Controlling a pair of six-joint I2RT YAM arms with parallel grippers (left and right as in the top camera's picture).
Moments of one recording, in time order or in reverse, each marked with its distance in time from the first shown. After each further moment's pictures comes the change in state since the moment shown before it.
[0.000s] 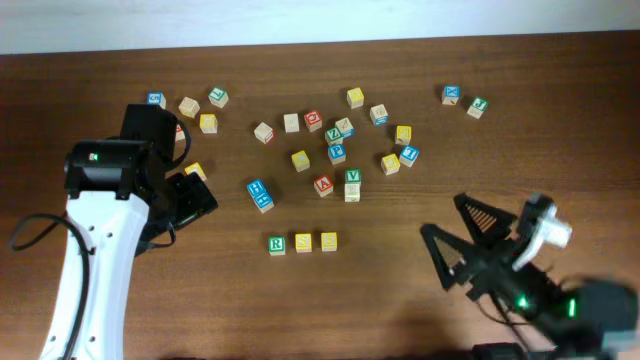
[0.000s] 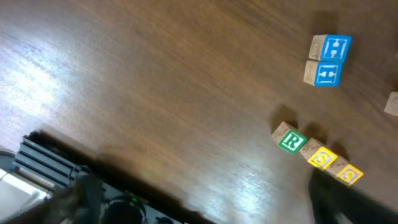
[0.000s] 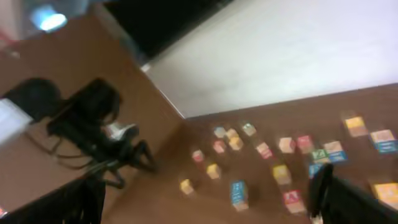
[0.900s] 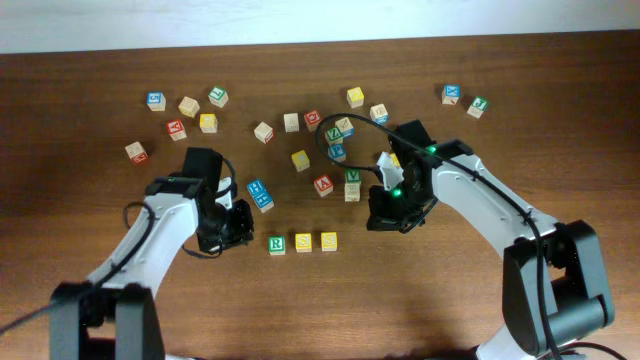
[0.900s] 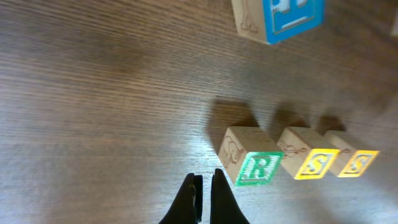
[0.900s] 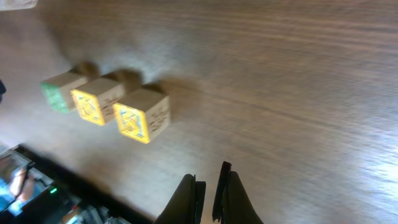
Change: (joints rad) left arm -0.054 0.159 -0.536 0.682 0.399 0.256; right arm 0.309 1.401 0.512 -0.621 0.212 -0.297
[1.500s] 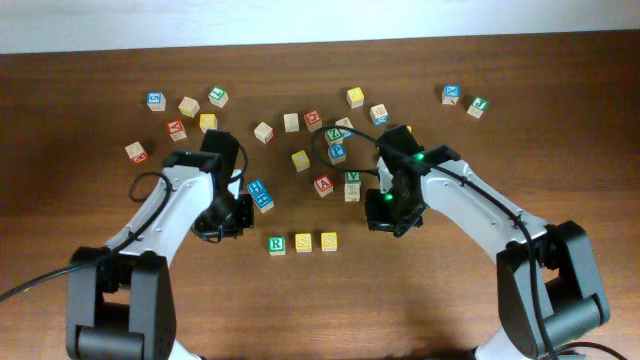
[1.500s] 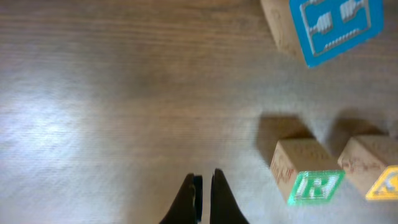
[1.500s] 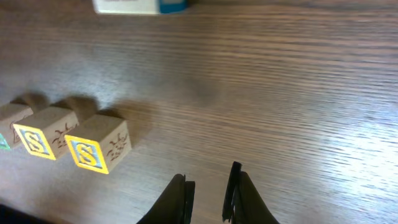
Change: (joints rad) left arm -0.063 0.144 0.168 -0.142 -0.220 0.151; right arm 0.070 0.000 -0.018 0.055 0.177 0.101
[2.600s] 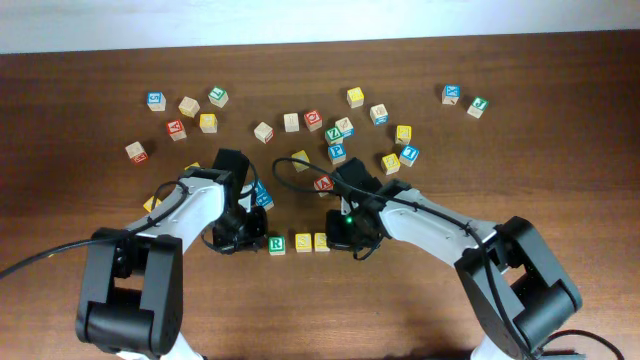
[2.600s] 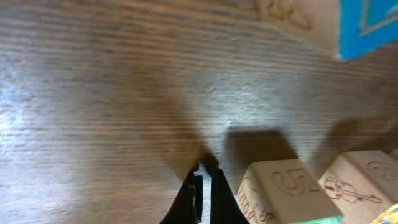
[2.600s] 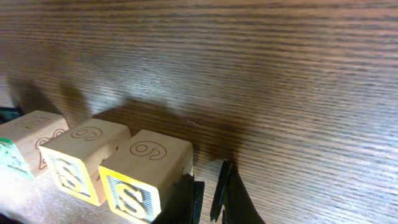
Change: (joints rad) left arm -0.025 0.066 -0.116 0.158 0.166 -0.105; right arm 0.213 0.058 -0.127 0.338 -0.035 0.266
